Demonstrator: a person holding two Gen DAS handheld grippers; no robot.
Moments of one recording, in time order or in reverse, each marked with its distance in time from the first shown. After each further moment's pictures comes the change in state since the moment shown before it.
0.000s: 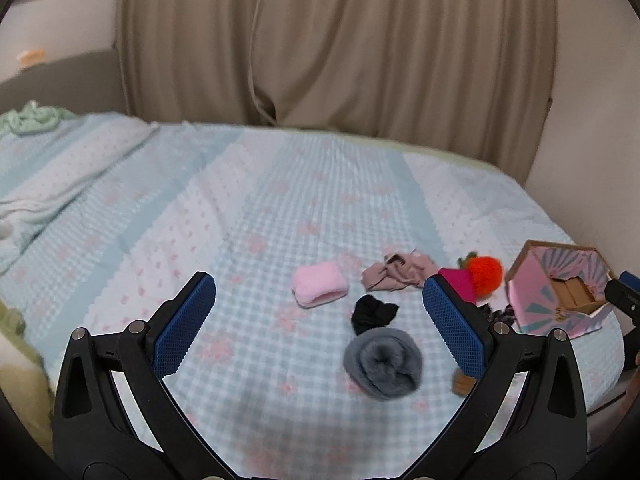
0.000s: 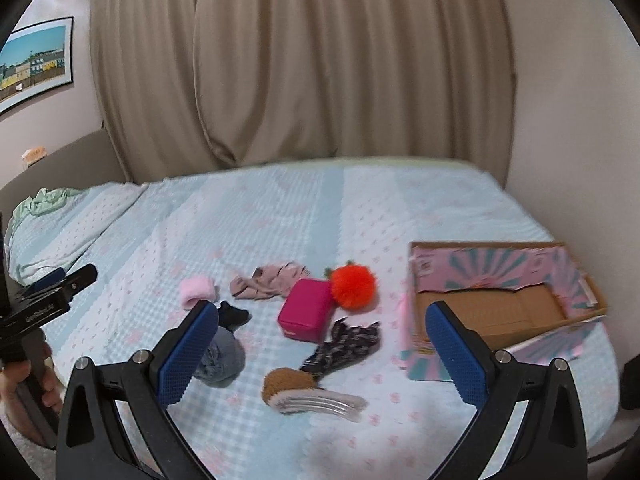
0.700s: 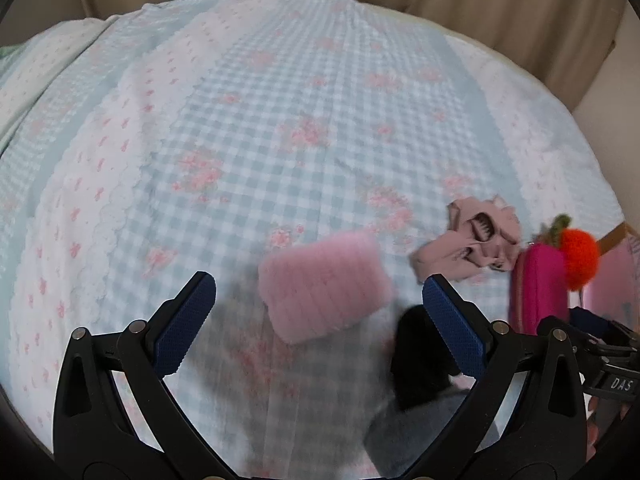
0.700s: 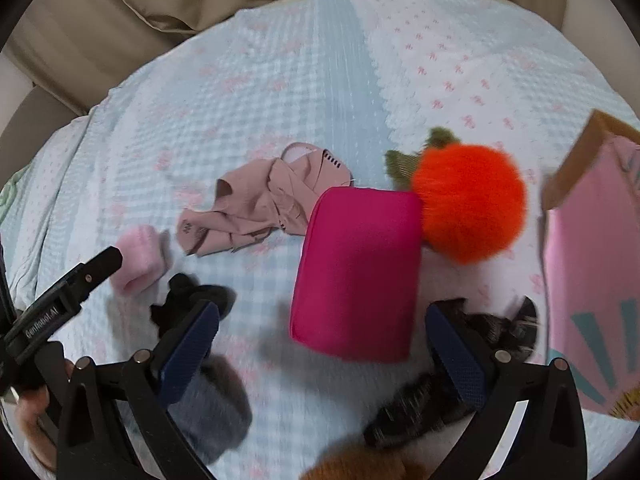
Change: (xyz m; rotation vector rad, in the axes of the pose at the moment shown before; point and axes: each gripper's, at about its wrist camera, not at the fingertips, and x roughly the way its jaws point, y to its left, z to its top) left arm 0.243 0.005 -0.010 -0.033 0.464 0.012; right arm 0.253 0.018 -0.012 0.174 0.567 0.040
